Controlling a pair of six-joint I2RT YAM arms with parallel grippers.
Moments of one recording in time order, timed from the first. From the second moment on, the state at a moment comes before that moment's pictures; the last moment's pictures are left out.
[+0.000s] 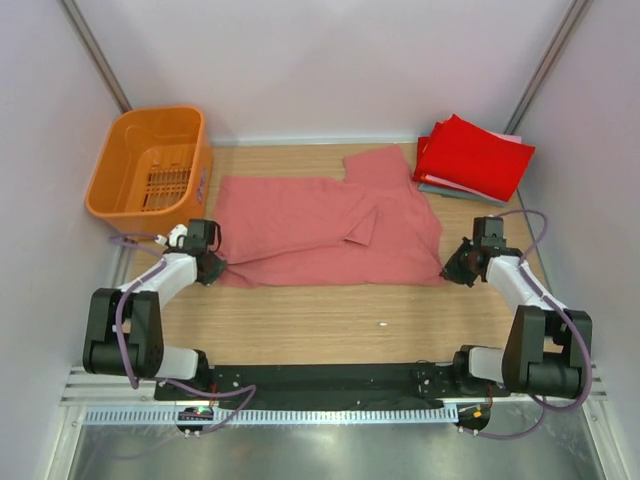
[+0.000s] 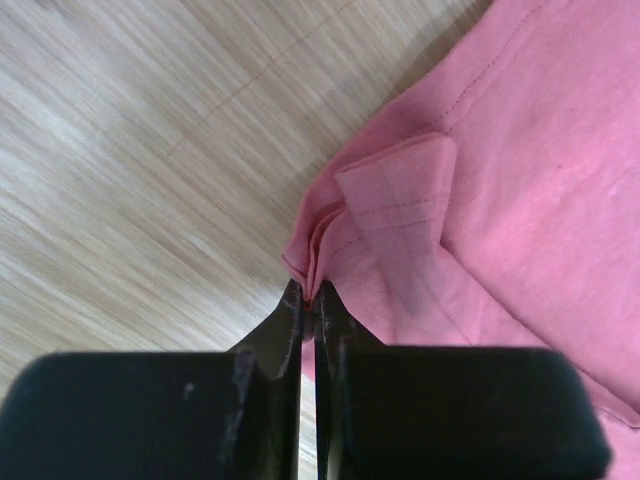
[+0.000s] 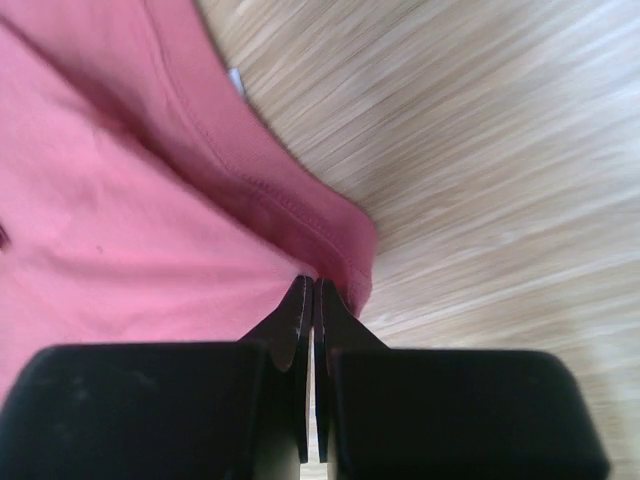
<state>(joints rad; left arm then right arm) -0.08 1.40 0.67 -0.38 -0.29 -0.89 -0.11 1.27 0.64 -0.45 -0.11 0.57</state>
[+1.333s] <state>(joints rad) -0.08 1.14 0.68 -0.62 -0.18 -0.89 -0.01 1.01 0.76 -0.52 -0.08 0.67</state>
